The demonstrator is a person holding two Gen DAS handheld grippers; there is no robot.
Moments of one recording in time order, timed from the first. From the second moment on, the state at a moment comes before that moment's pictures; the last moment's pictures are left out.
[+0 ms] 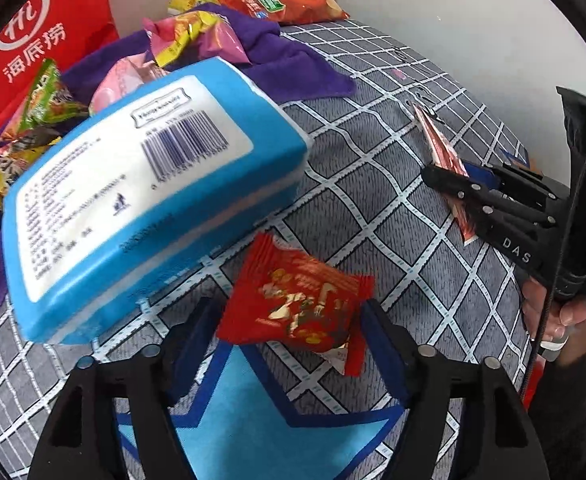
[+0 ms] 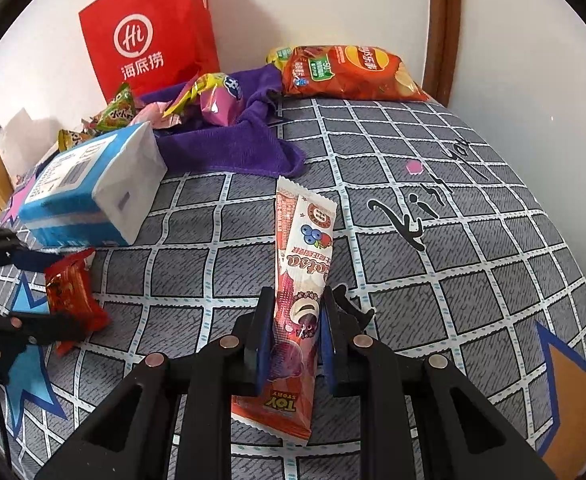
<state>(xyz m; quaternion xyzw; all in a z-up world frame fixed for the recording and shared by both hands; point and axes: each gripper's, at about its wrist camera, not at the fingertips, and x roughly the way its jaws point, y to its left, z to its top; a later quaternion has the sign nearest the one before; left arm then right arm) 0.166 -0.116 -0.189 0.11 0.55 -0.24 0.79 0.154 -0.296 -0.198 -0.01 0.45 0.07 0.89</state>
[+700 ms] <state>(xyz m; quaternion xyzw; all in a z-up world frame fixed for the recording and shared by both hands) 0.158 -0.119 -0.184 0.12 0.52 -0.25 0.80 0.155 -0.295 -0.198 -0.01 0.45 0.06 0.89</state>
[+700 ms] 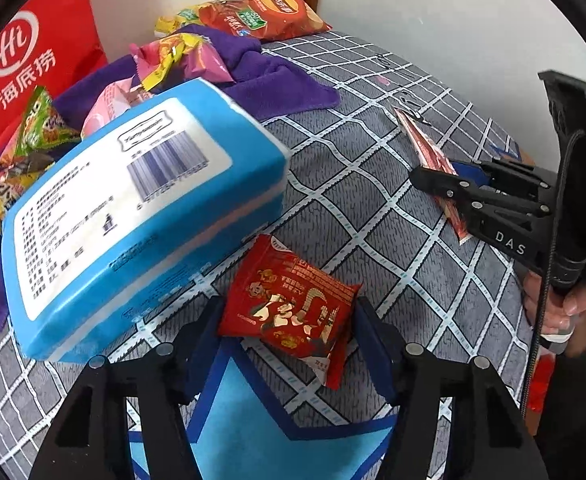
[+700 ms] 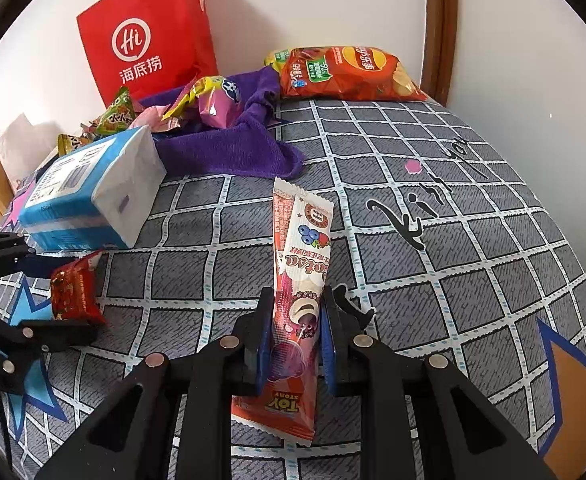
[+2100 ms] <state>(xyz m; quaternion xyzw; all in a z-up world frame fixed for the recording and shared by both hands) 0.175 0.017 -0.057 -0.01 0.44 -0.17 0.88 0.186 -0.195 -0.044 0.01 0.41 0.11 0.91</state>
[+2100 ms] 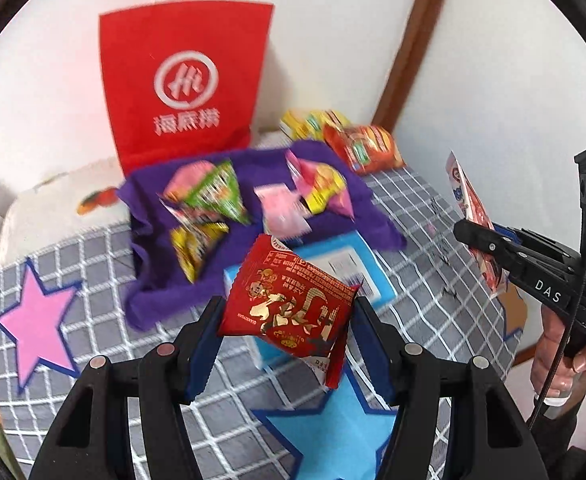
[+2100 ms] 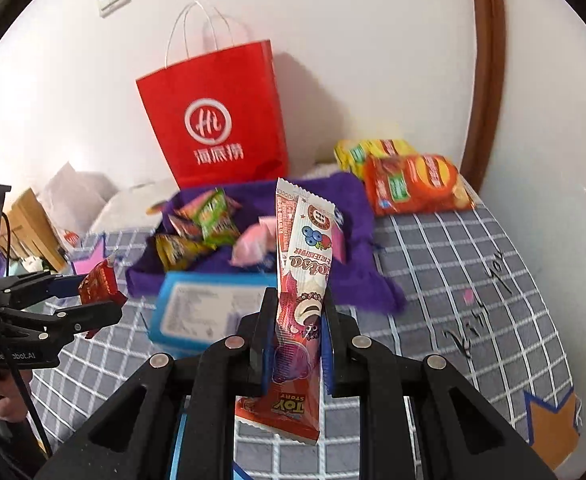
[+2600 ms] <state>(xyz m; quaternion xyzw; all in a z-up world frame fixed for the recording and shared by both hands) 0.236 0.053 -0.035 -0.06 0.42 -0.12 0.90 0.267 -0.167 -0.029 0.03 0.41 0.12 0.90</state>
